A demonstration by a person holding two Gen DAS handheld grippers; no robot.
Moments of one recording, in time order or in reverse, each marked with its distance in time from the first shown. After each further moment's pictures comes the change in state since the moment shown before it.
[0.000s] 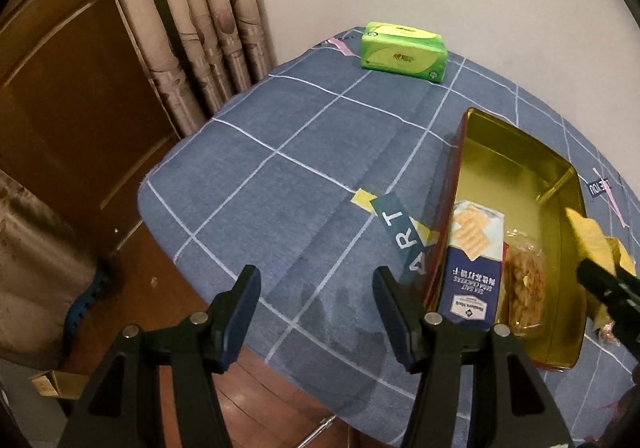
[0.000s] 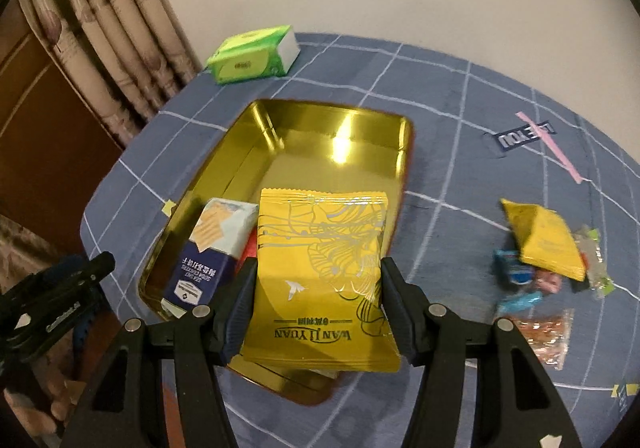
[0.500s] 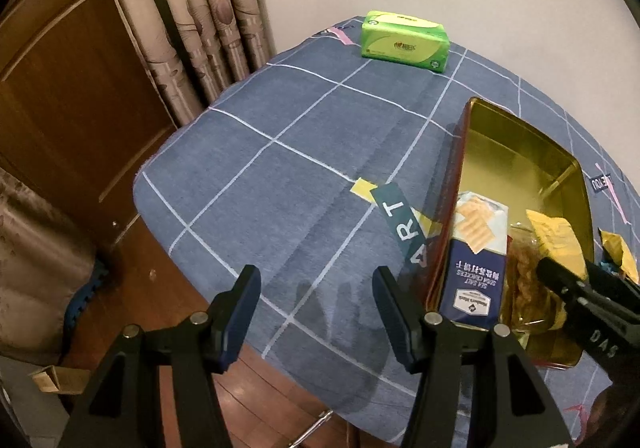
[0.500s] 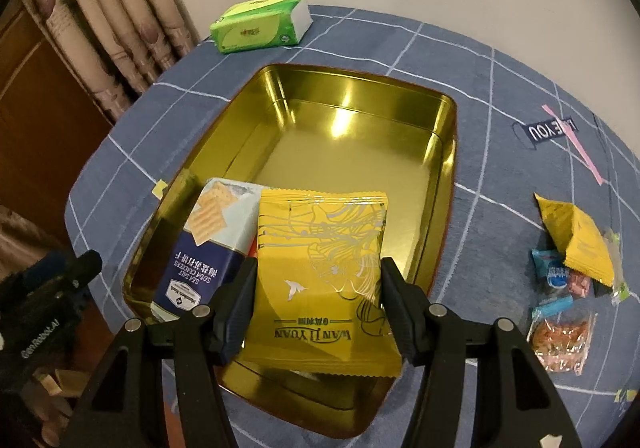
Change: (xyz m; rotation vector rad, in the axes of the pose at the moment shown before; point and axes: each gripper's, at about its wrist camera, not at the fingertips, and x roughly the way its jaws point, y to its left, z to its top) left arm 0.008 -0.002 0.001 -0.001 0.035 -0.005; right arm 0.036 0.025 0.001 -0.045 0.065 -0.027
